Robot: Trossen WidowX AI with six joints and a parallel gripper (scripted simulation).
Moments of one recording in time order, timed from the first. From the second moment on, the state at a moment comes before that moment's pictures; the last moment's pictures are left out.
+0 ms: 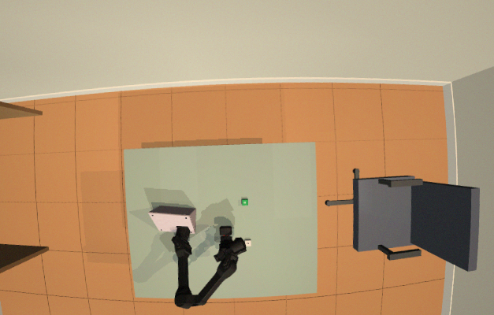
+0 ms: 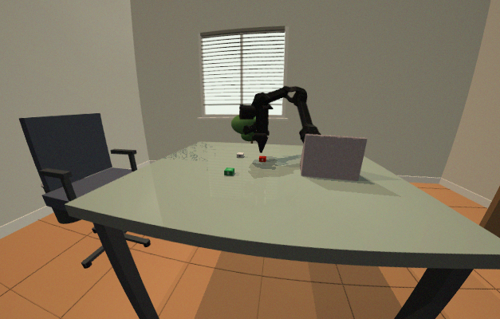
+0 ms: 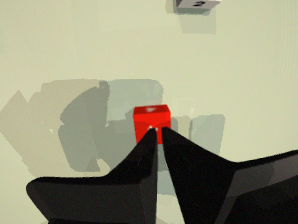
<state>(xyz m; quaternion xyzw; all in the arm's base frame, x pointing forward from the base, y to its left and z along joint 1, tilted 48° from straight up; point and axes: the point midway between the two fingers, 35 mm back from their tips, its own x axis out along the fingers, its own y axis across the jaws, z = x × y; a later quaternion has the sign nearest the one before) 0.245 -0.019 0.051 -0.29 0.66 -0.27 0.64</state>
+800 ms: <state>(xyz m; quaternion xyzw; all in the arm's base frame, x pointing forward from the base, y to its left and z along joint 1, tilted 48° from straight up) 0.240 -0.028 0.044 -0.30 0.67 -0.27 0.63</state>
